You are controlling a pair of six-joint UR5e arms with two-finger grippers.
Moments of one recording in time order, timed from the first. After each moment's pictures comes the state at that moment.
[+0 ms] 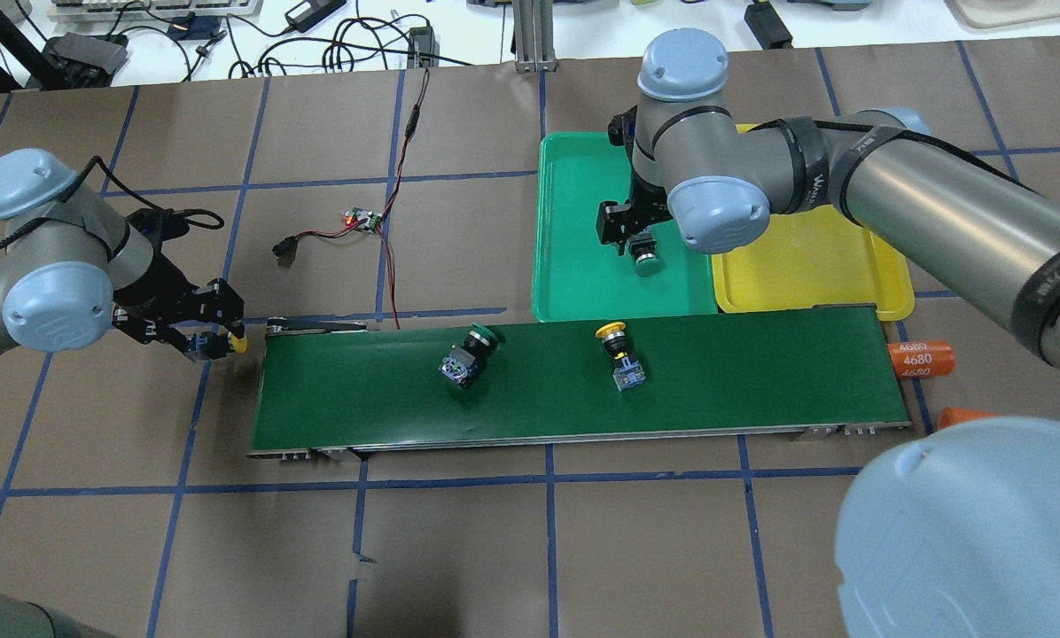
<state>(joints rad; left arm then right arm) -1.15 -1.86 -1.95 -1.02 1.53 0.19 1.73 -1.11 1.63 -2.12 -1.61 -0.02</state>
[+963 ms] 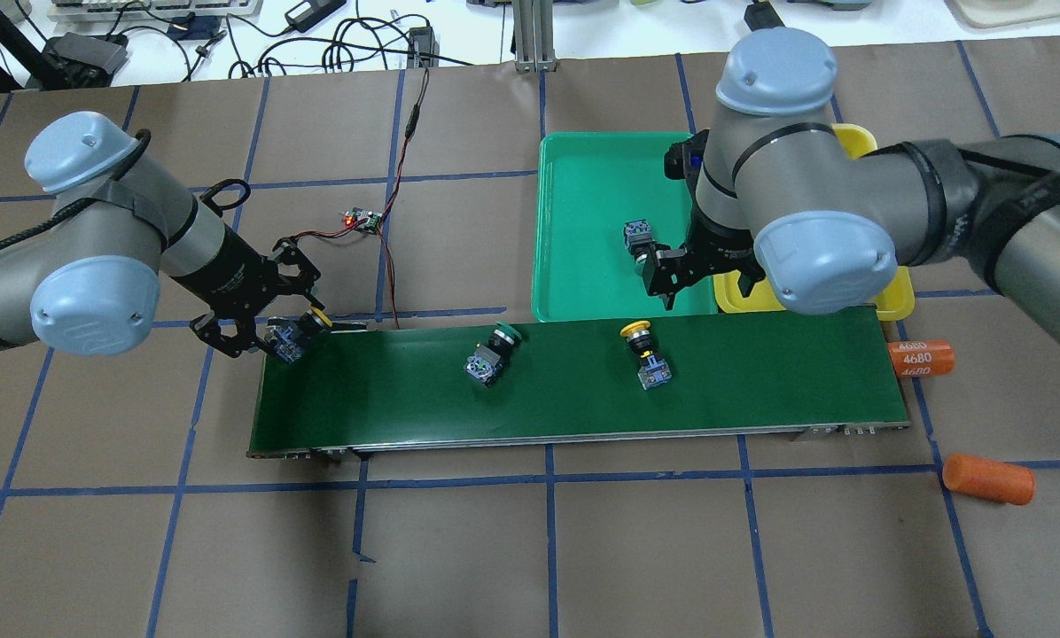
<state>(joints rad) -1.35 -1.69 -2.01 -1.15 1.38 -0.62 1.69 -1.45 1.90 -1.97 -1.58 0.00</state>
